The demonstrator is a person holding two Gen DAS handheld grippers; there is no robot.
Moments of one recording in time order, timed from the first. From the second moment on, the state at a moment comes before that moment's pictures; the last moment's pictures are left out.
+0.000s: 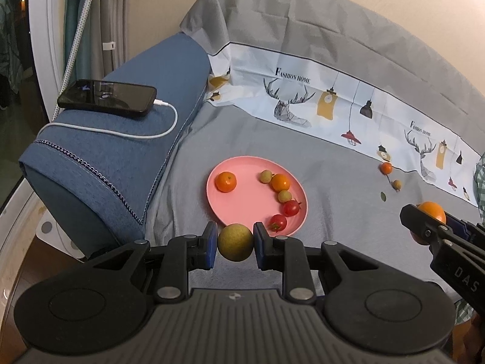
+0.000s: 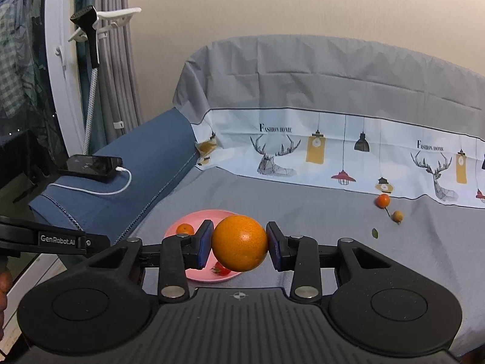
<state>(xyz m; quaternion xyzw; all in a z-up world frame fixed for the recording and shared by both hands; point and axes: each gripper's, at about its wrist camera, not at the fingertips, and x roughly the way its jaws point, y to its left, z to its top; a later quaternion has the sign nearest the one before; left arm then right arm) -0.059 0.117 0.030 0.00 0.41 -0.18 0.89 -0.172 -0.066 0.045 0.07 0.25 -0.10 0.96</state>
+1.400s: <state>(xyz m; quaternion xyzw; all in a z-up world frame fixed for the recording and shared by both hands) 0.099 0.035 -0.090 0.05 0.50 -0.15 0.85 0.017 -0.095 -0.074 0.12 0.39 -0.07 0.91</state>
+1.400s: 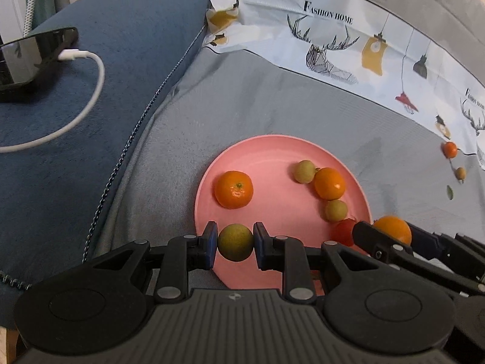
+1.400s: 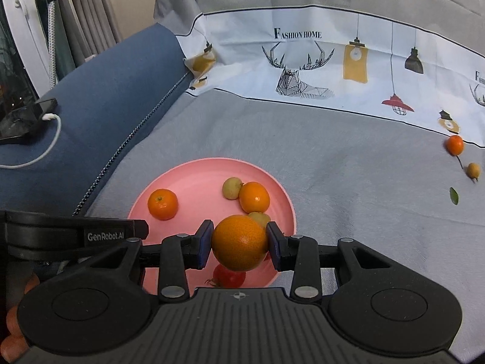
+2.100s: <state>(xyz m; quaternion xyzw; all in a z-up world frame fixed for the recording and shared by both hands) 0.035 0.072 -0.055 0.06 0.47 -0.12 0.87 -0.036 -0.098 -0.048 0.14 0.41 -0.06 0.90</state>
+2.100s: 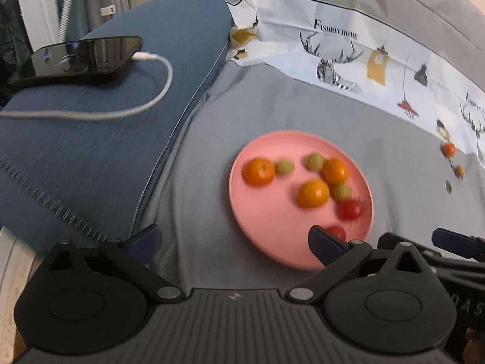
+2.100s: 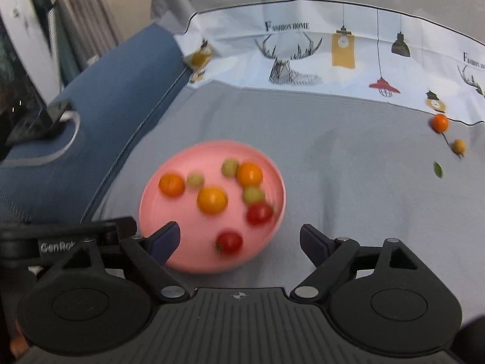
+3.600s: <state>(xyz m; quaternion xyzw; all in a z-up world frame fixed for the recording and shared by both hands) -0.118 0.103 0.033 0.08 0.33 -0.12 0.93 -0.207 -0.047 0.036 0.04 0.26 -0.07 0.96</state>
